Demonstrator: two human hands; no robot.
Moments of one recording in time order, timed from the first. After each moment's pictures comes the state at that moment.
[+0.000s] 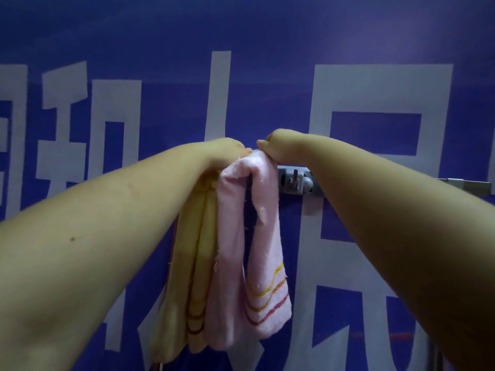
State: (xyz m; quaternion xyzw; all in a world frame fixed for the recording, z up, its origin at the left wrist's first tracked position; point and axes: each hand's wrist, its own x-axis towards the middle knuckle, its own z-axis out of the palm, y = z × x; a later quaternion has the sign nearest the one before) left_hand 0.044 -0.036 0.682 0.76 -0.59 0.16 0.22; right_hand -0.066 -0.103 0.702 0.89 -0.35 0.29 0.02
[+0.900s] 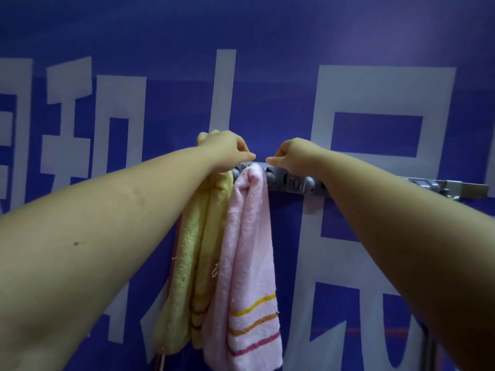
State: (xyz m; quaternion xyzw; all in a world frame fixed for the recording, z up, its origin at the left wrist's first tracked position) left_hand 0.061 -0.036 0.675 0.74 -0.53 0.27 0.30; right_hand -0.080 -0.122 0.688 0.89 -0.36 0.29 0.05
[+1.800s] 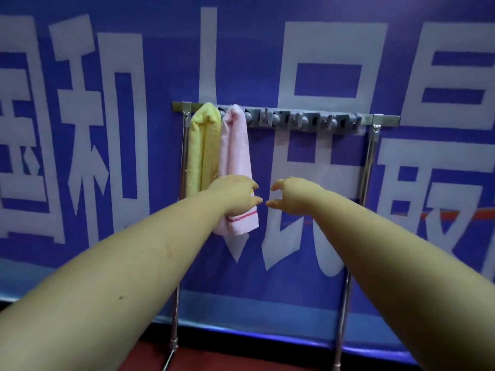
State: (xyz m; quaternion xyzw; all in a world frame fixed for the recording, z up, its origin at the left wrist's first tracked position) left_hand -0.072 0.072 0.495 0.75 -0.64 0.17 0.11; right_hand -0.211 0.003 0.506 0.90 -0.41 0.10 0.07
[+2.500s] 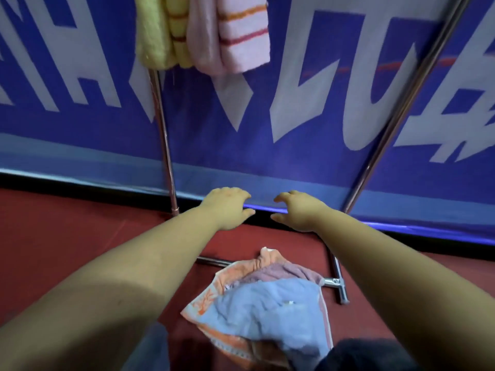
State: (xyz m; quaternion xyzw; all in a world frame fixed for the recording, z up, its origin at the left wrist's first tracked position) left_hand -0.060 0.028 0.161 0.76 -0.64 -0.06 0.02; right_hand -0.219 -0.062 0.170 0.90 -0.41 -0.08 -0.11
